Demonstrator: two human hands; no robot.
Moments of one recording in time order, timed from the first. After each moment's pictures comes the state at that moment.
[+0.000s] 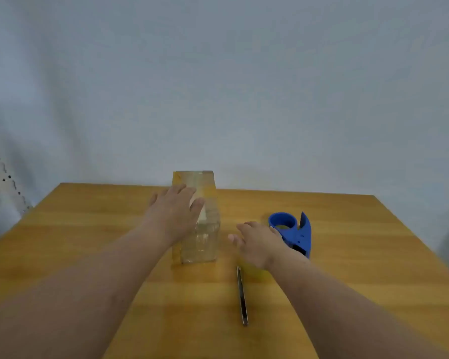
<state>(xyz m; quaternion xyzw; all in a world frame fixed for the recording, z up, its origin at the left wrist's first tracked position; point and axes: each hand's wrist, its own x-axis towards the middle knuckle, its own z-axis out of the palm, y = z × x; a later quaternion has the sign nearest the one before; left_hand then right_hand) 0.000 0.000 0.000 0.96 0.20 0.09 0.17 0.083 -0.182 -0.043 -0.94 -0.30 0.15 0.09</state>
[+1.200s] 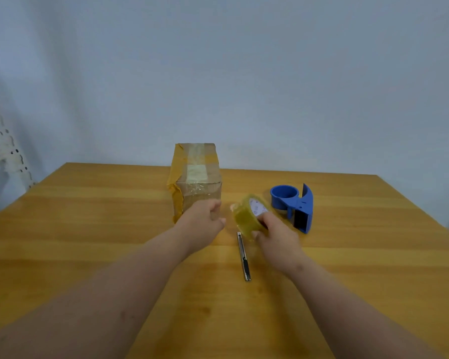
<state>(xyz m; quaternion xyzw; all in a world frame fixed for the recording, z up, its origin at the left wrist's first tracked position) -0.047 -0.070 -0.067 0.90 0.14 0.06 0.40 0.033 -0.232 -0.105 -0.92 -0.23 0.04 0.32</state>
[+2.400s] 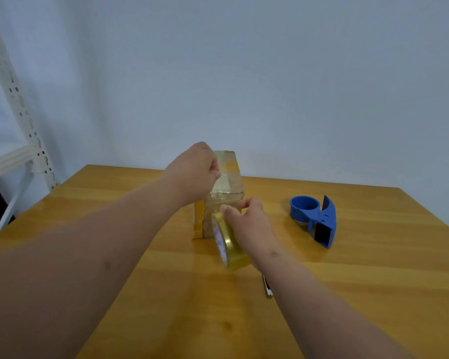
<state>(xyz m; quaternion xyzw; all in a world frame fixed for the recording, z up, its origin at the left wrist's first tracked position) -0.034 -0.003 0.018 0.95 0.10 0.22 0.19 -0.004 -0.139 -0.052 -0.83 -0.15 0.13 0.52</state>
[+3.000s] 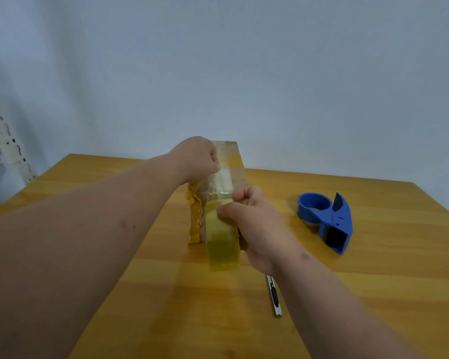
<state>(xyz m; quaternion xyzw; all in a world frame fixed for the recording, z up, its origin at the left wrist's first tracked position) 0.034 0.034 0.005 0.95 0.15 0.11 0.26 0.021 -0.121 -0.048 -0.70 -0.14 0.28 0.64</state>
